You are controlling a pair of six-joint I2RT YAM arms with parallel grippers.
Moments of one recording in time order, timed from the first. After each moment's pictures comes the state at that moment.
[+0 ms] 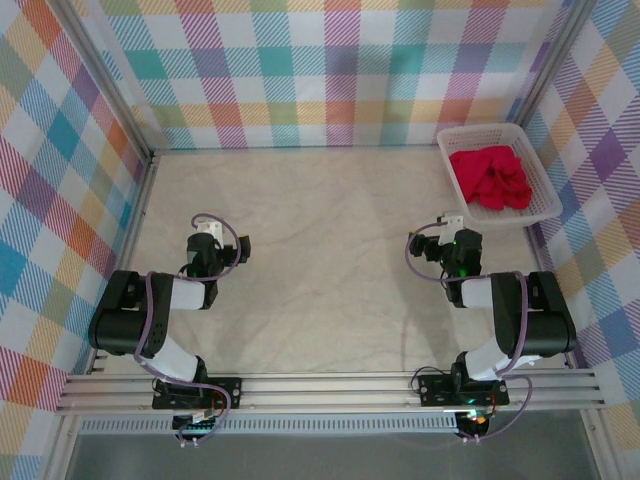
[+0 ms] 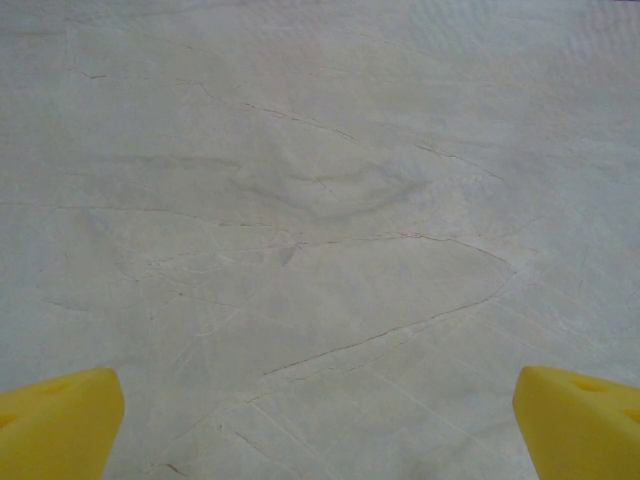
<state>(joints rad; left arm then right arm) -0.08 1.57 0.41 0.70 -0.06 -0.10 0.03 1.53 0.38 0.77 -0.13 0.01</state>
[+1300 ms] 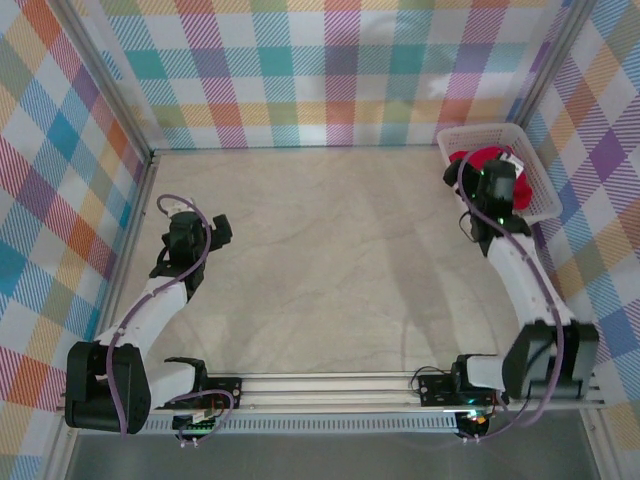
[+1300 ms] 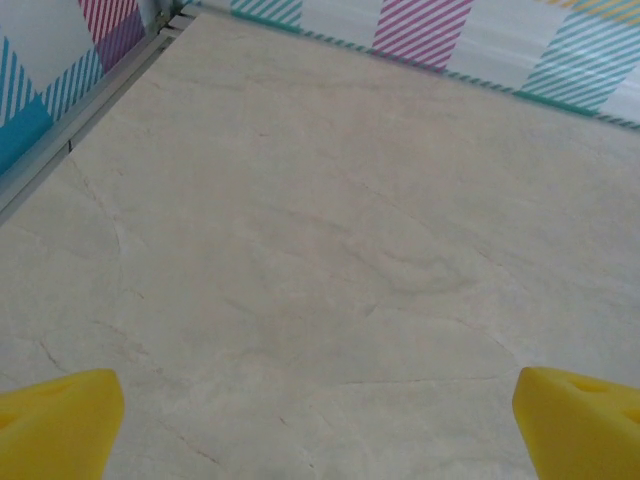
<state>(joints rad) -0.10 1.15 0.64 -0.02 -0.29 -0.32 0.00 1.34 1.09 -0.23 0.16 0.59</state>
